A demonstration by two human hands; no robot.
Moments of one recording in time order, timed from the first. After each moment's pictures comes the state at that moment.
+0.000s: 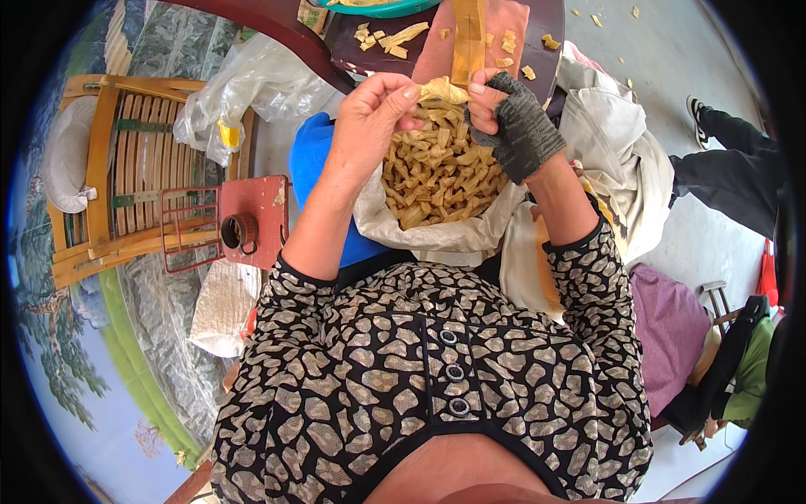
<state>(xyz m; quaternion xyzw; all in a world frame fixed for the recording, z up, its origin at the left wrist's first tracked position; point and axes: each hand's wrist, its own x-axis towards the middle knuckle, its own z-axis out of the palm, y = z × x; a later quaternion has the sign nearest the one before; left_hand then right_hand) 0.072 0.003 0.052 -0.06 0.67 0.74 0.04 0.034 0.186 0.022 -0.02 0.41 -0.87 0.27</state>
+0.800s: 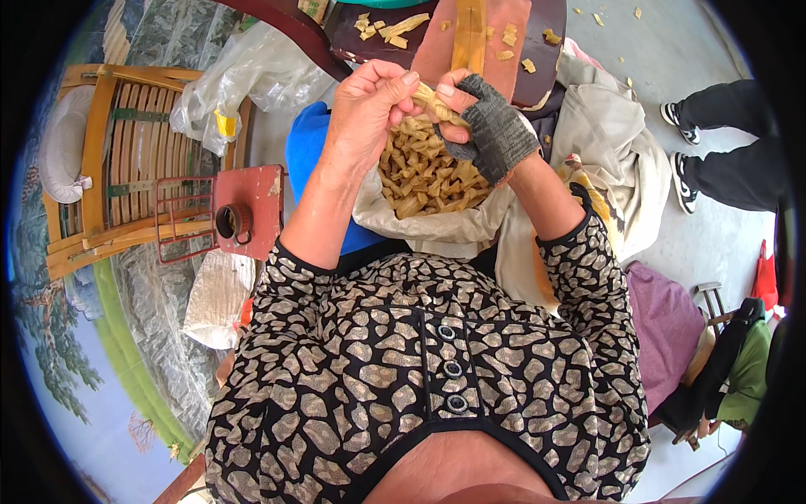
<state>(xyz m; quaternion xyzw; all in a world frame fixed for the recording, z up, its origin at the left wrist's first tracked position) 0.070 0.000 0.043 -0.06 0.56 0.82 0.04 0.057 0.166 0.038 -0.01 0.45 -0.83 0.32</state>
